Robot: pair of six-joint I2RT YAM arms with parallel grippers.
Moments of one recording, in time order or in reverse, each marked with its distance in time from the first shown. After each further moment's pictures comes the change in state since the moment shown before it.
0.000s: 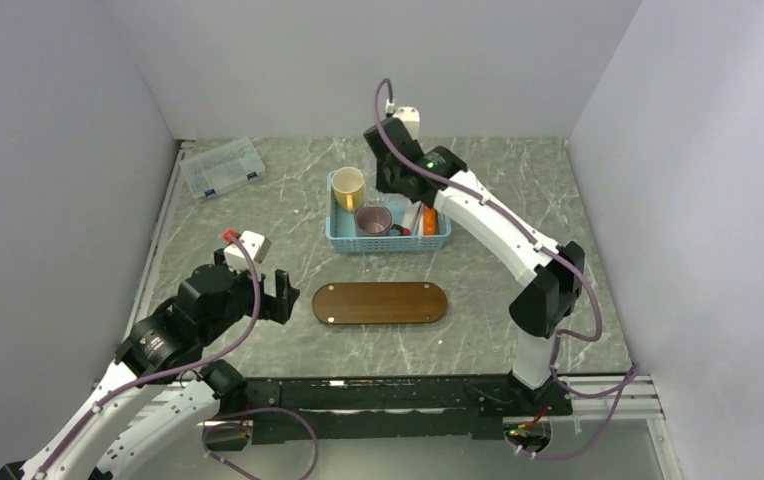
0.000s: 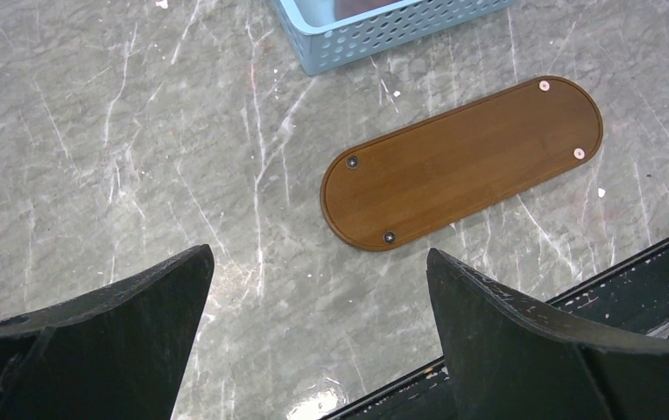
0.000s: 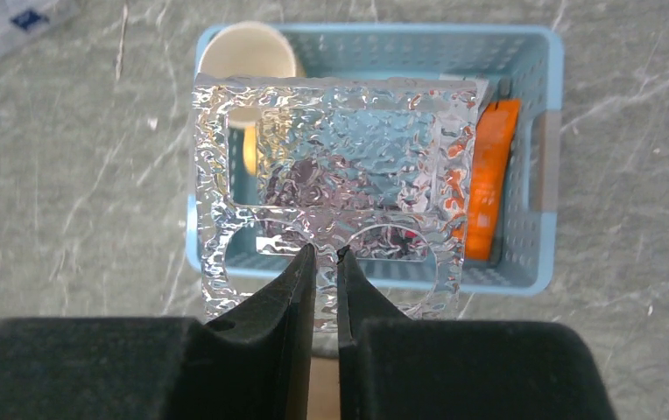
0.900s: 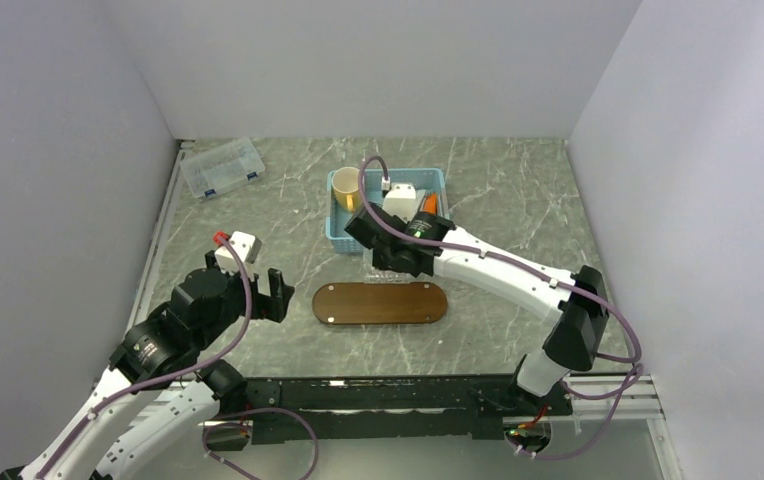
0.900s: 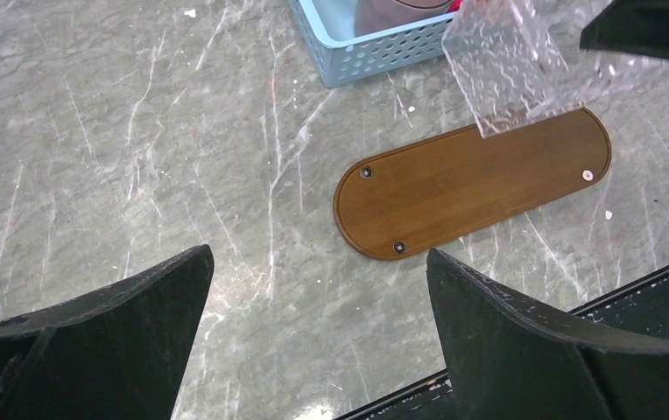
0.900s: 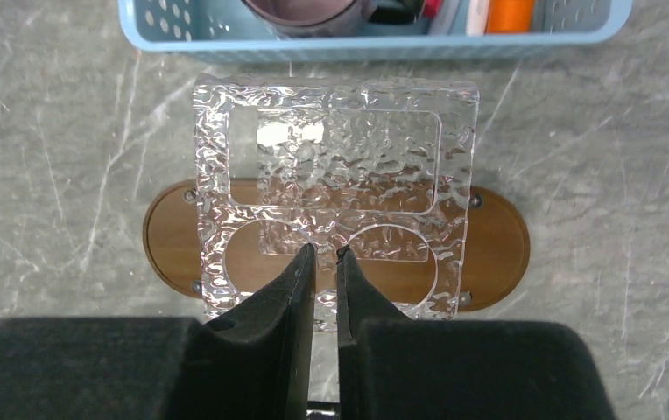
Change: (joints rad) left arm 0.000 -0.033 0.000 -0.008 -0.053 -0.021; right arm 0.296 -0.232 -0.419 -0.123 0.104 0.351
